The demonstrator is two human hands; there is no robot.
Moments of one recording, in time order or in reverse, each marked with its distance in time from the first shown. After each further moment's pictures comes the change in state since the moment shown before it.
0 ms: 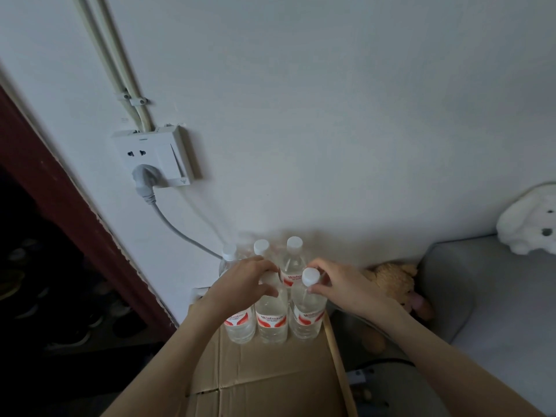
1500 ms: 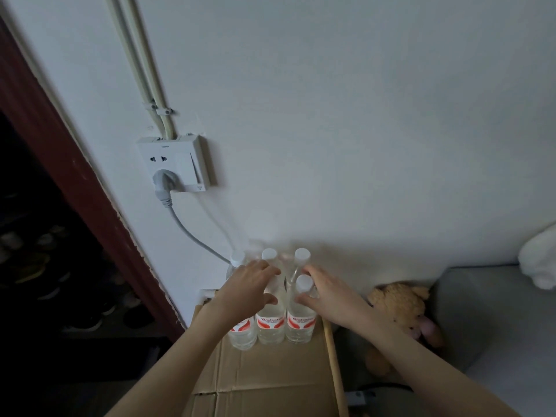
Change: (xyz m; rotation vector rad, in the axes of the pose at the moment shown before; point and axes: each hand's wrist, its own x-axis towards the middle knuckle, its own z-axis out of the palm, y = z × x) left_hand 0.001 0.004 0.000 0.234 -0.016 -0.024; right_hand 0.016 -0.015 0.007 0.010 -0.049 -0.088
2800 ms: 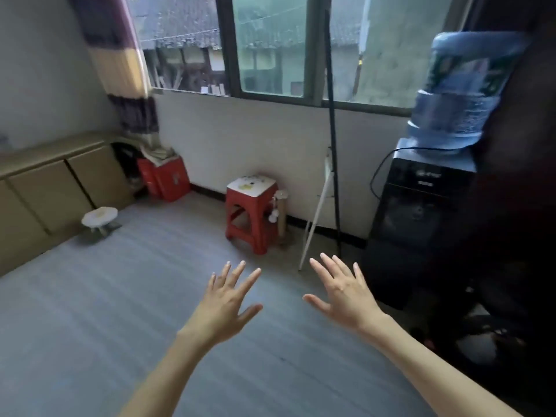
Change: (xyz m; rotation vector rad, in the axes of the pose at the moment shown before) left_hand -0.842 0.376 0.134 0.030 0.450 -2.195; right_hand -0.556 -0.450 0.328 -0.320 -0.788 -1.866
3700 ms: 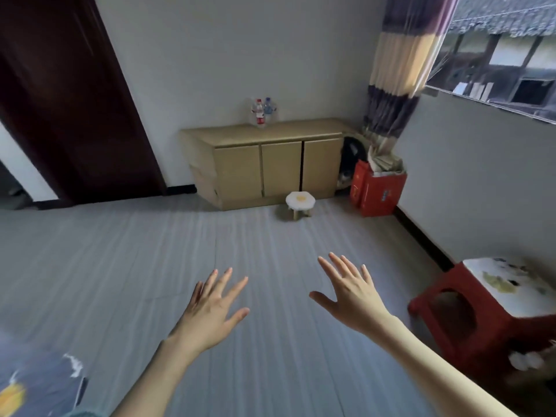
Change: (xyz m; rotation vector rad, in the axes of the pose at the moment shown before) left_hand 0.027 -0.503 -0.063 -0.067 0.085 -0.989; right_hand 0.532 -0.426 0.087 -0.008 -0.178 -0.835
